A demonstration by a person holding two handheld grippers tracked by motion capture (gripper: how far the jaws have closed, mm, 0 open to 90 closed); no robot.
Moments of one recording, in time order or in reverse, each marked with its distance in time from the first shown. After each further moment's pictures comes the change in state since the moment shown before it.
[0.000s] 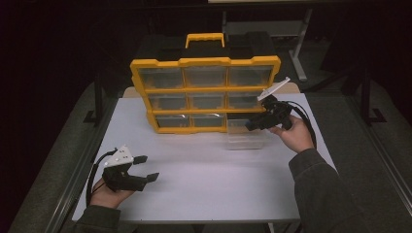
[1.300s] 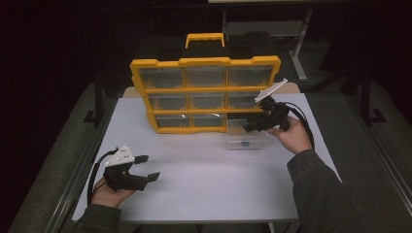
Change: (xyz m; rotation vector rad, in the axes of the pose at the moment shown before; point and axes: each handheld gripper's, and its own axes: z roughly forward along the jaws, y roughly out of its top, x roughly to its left) left arm 0.000 0.001 0.003 -0.004 -0.010 -0.001; right arm 0.008 0.002 0.003 -0.004 0.016 -0.003
